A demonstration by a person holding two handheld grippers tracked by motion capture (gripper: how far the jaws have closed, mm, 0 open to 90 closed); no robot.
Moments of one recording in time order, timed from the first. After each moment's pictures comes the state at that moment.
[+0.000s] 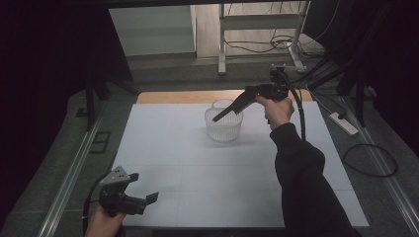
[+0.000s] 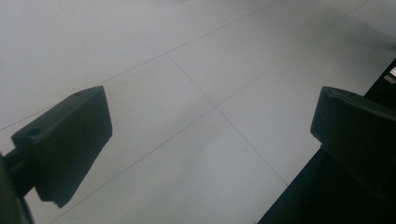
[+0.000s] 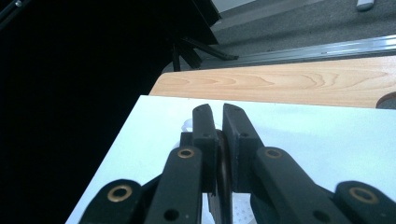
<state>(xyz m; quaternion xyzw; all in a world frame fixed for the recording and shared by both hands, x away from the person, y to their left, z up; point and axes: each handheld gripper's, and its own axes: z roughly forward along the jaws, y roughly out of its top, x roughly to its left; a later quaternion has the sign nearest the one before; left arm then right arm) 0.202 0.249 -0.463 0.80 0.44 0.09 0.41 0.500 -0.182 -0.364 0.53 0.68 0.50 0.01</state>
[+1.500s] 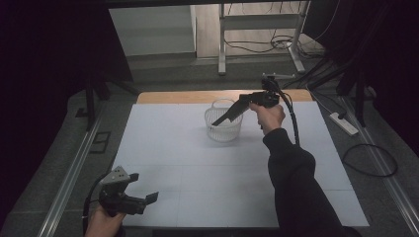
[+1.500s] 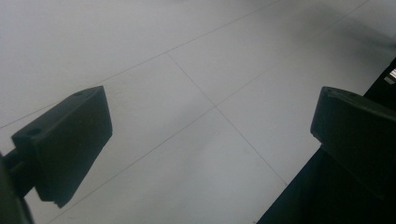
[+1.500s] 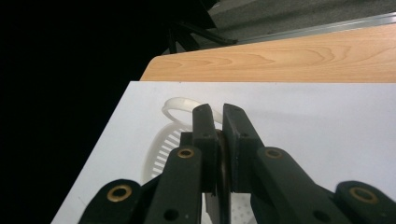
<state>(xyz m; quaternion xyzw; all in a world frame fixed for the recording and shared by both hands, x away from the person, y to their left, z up) 0.202 0.249 -0.463 0.80 0.44 0.09 0.41 0.512 -0.169 -0.402 0.54 0.69 0.48 0.00</state>
